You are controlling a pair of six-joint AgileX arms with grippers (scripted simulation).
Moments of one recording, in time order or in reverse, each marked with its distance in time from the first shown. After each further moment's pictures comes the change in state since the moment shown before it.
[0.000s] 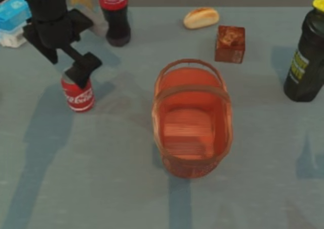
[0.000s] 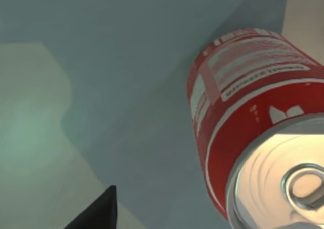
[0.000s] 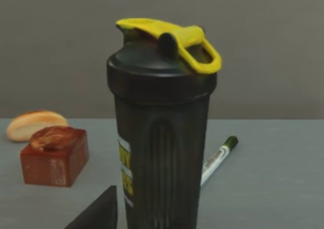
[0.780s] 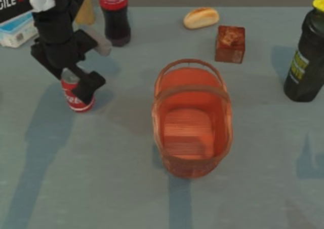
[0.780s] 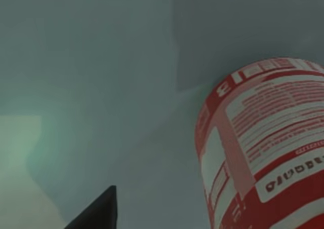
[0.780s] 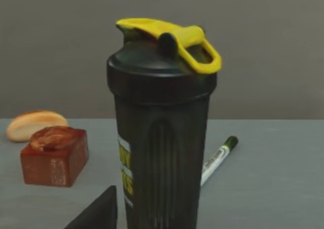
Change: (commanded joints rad) left arm 0.001 0.026 -0.154 0.181 0.000 0.001; right arm 0.000 0.000 0.000 0.000 0.000 0.000
